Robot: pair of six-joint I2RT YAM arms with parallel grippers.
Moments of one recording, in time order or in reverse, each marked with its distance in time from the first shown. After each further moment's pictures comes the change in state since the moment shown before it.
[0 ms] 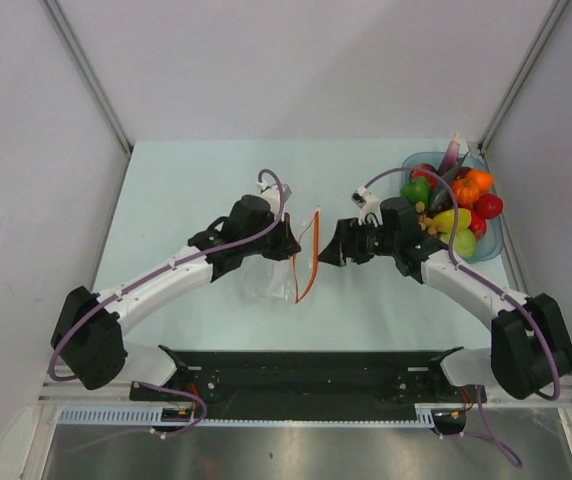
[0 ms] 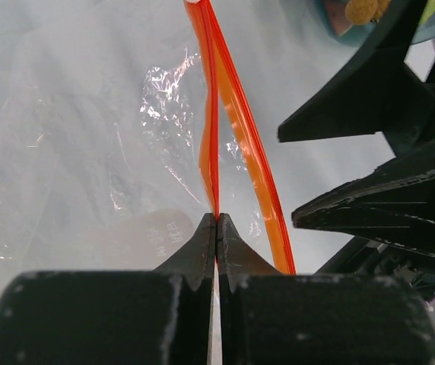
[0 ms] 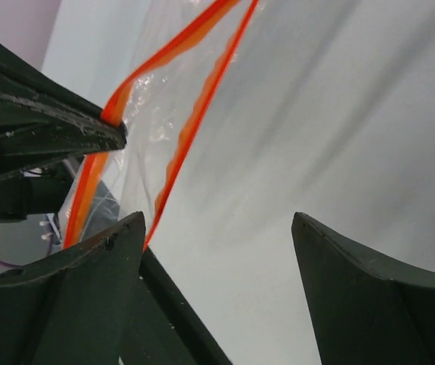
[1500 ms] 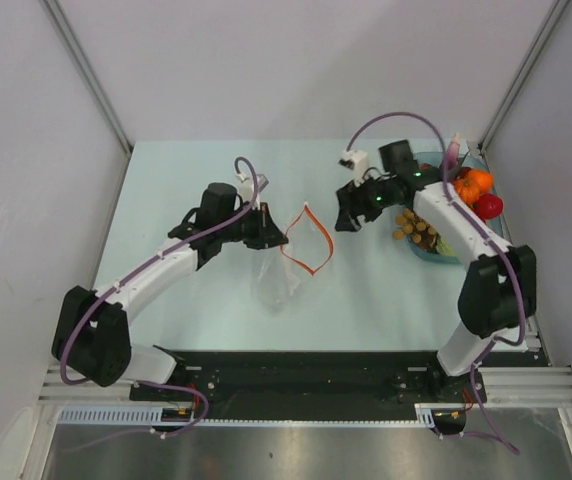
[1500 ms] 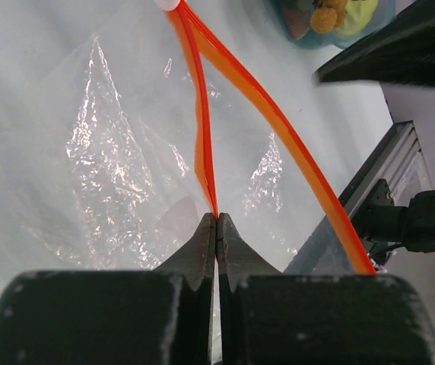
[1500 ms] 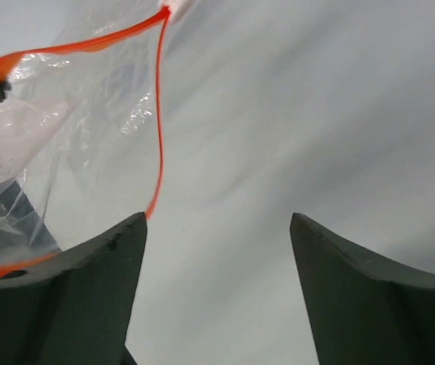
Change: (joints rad) left arm 0.243 0.004 -0.058 0.083 0.377 0.051; right arm -0.092 0.416 0.632 -0.596 -0.031 -0.644
